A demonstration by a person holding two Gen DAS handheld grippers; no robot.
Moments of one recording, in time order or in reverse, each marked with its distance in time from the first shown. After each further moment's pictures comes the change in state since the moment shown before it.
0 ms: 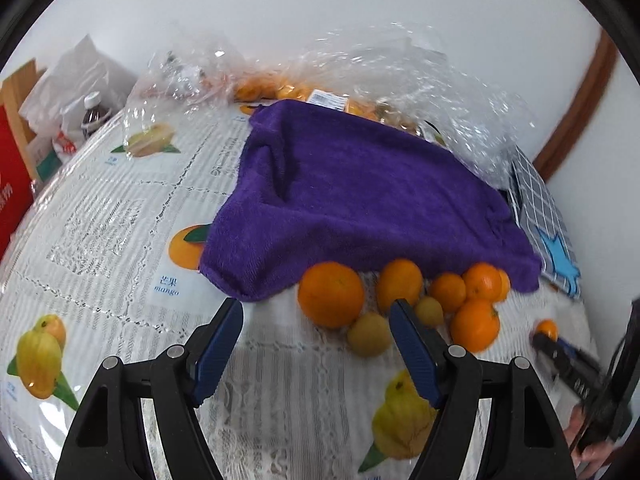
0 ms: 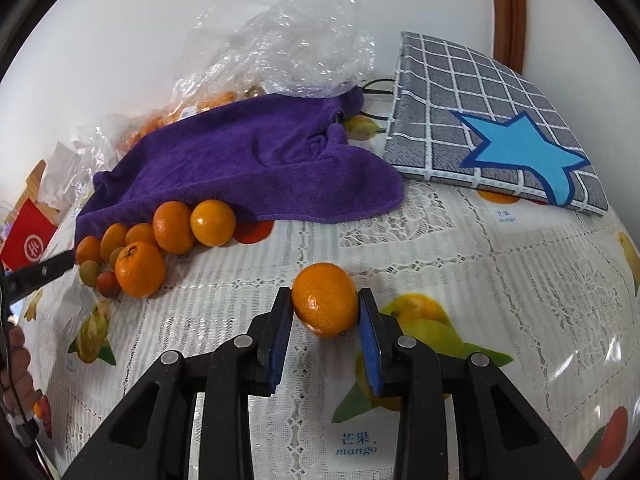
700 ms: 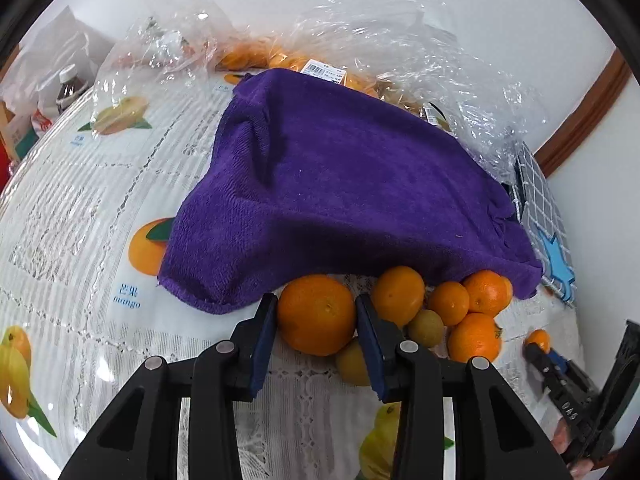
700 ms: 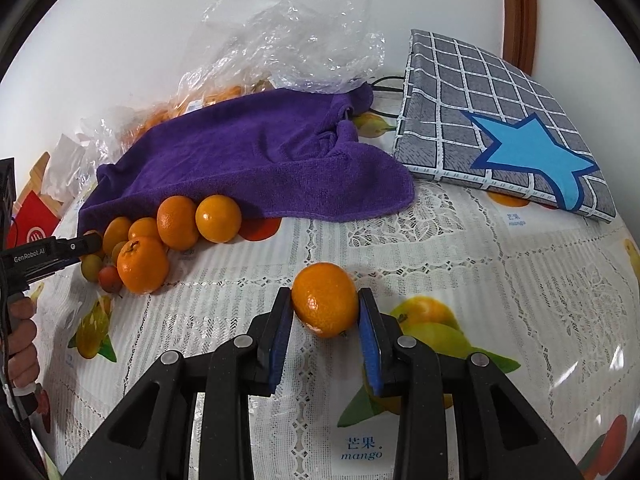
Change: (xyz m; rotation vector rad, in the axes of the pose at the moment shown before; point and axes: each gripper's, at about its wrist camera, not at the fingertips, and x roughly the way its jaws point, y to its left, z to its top) left arm 0.030 -0.001 0.015 -0.038 0.112 -0.056; right arm 0.006 0.001 0.003 -0.024 0.019 0.008
